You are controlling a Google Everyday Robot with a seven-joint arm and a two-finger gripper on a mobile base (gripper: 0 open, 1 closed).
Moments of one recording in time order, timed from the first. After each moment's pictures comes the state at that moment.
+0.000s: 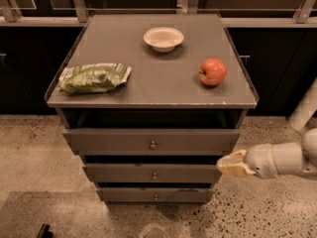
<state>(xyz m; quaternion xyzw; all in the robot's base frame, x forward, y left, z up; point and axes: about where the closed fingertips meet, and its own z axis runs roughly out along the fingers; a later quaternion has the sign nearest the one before) 0.479 -0.221 0.639 -0.40 0.79 0.32 0.34</state>
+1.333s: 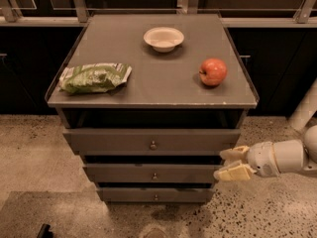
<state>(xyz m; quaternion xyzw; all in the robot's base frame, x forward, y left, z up) 0.471 -0.220 0.651 -0.41 0.79 0.32 0.33</state>
